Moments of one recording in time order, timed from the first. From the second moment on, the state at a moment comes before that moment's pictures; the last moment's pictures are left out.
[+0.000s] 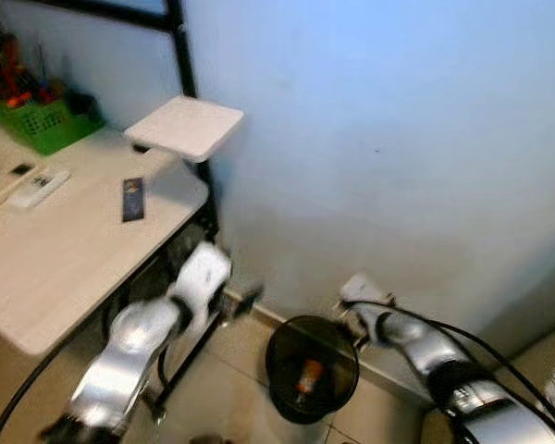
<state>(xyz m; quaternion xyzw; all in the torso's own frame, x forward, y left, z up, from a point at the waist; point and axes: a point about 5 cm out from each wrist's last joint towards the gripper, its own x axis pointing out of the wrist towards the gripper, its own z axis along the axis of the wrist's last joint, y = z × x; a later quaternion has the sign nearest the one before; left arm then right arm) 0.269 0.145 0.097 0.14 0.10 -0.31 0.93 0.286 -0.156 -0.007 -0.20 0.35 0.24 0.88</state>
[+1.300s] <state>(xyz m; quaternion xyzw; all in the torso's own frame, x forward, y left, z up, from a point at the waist) 0.249 0.159 0.078 0.13 0.11 -0.31 0.94 0.253 -0.161 0.053 -0.05 0.15 0.16 0.97</state>
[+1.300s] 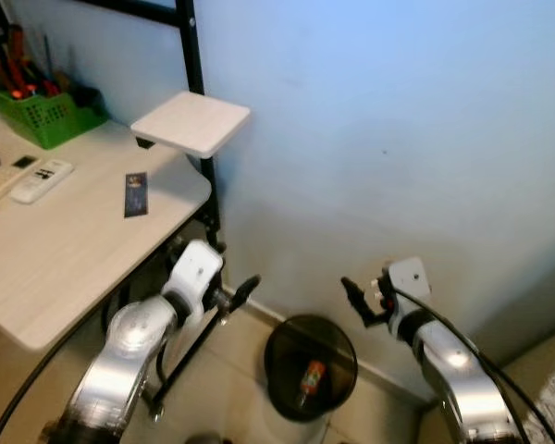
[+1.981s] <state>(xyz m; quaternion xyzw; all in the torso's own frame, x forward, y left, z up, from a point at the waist) 0.231 0.159 0.083 0.08 0.13 -0.23 0.96 0.233 -0.151 0.073 0.01 0.07 0.22 0.97</state>
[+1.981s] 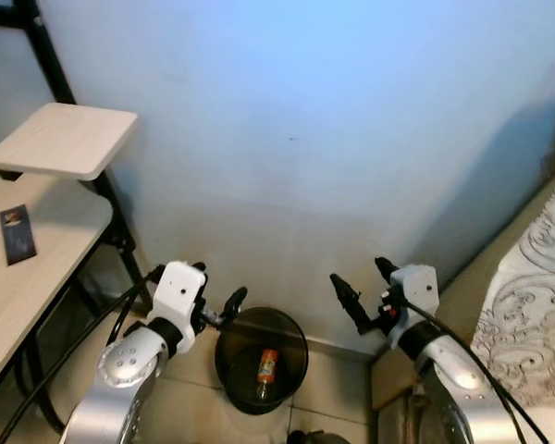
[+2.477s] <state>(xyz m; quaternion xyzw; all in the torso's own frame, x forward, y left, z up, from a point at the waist) 0.235 0.160 0.086 0.09 0.12 -0.23 0.96 0.234 -0.148 0.075 0.05 0.08 0.23 0.97</state>
